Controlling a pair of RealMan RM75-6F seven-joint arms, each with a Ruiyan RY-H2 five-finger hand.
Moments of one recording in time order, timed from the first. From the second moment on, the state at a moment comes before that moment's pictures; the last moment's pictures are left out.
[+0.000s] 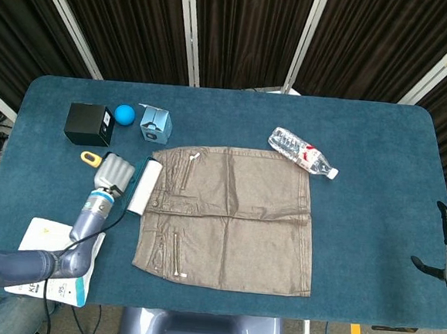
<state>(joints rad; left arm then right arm) -0.98 -1.58 0.05 -1.29 0.53 1.01 1.14 0.11 -1.04 0.15 -1.60 -1.31 1.40 -0.03</state>
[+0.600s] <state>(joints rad) -0.85 -1.50 0.04 -1.24 0.64 0.97 0.88 0.11 -1.05 0.14 -1.62 -1.34 1.41 -0.05</state>
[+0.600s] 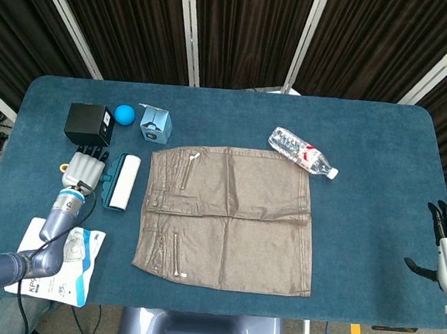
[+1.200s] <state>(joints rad) -0.49 -1.30 0.03 -1.50 1.22 1.51 0.23 0.10 -1.03 0.12 -1.64 -1.40 1.45 -0.02</state>
